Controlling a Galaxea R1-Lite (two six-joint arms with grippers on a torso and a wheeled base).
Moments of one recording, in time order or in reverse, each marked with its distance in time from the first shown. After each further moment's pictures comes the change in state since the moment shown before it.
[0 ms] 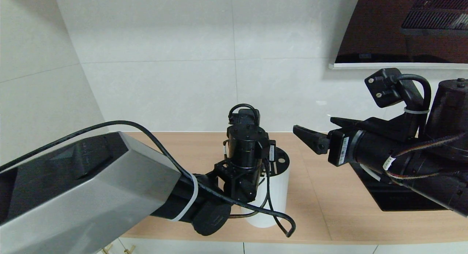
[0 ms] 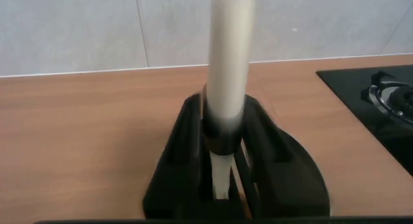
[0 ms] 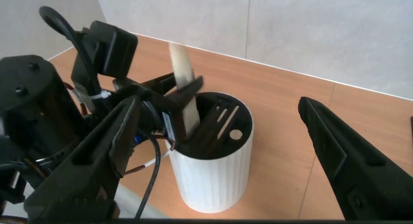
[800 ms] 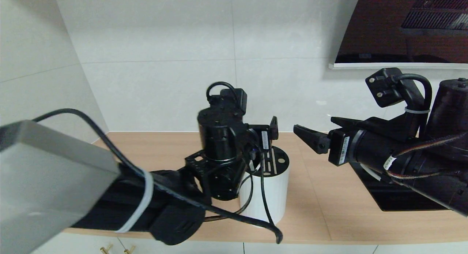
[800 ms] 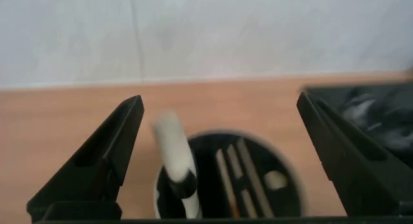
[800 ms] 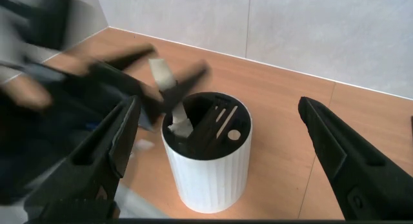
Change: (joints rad) left arm -0.008 -0.204 0.119 -0.050 -0.084 -0.001; right arm 0.000 -0.003 0.001 -0.004 -0.001 0.000
